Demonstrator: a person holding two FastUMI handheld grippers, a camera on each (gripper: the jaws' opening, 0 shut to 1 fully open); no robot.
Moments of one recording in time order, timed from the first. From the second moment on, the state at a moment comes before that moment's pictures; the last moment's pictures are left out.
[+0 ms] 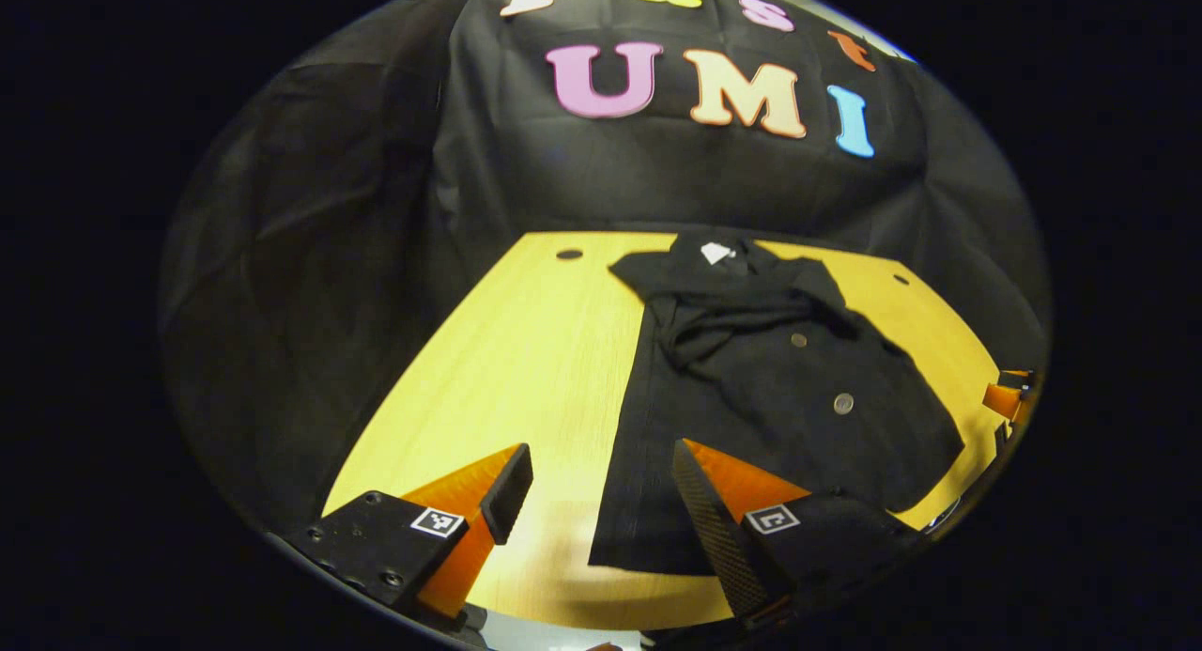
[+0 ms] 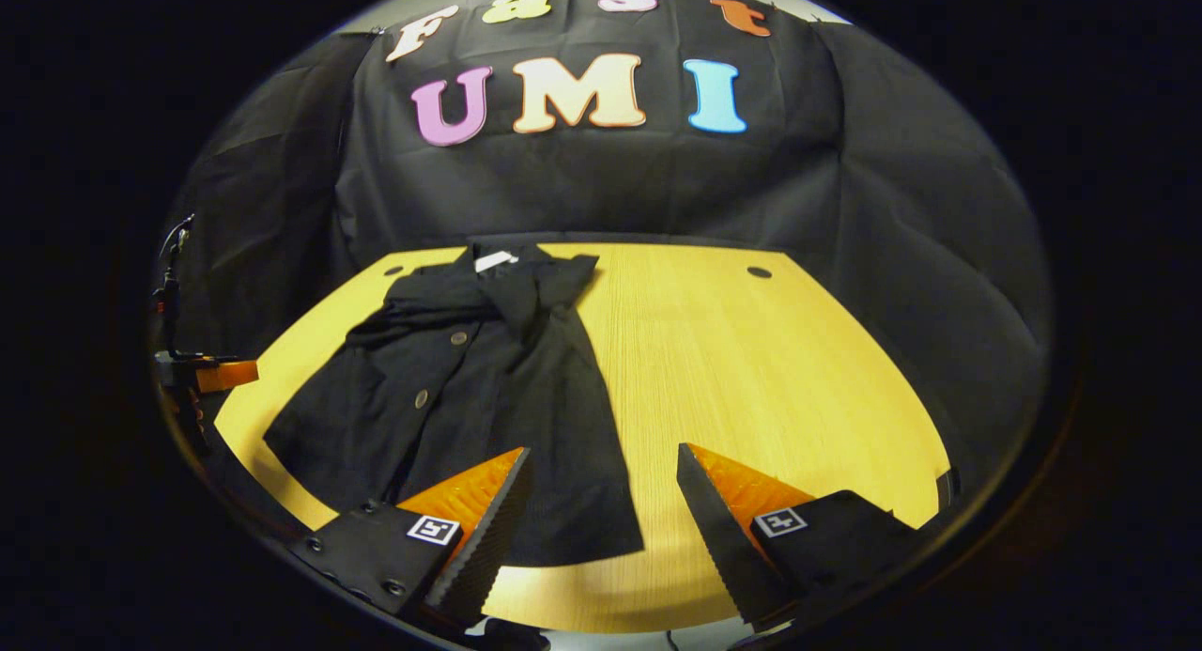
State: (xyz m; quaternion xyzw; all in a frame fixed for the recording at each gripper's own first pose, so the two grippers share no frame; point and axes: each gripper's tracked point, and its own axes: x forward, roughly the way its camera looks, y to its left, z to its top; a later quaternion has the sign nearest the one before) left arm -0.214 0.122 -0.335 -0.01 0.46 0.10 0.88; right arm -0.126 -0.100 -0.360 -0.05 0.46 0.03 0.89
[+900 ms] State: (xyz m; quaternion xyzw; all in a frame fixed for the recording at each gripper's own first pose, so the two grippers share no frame) left arm -0.258 0.105 -0.398 -0.03 0.52 0.04 0.85; right arm -0.175 -0.094 -0.427 -0.06 0.59 0.05 0.80
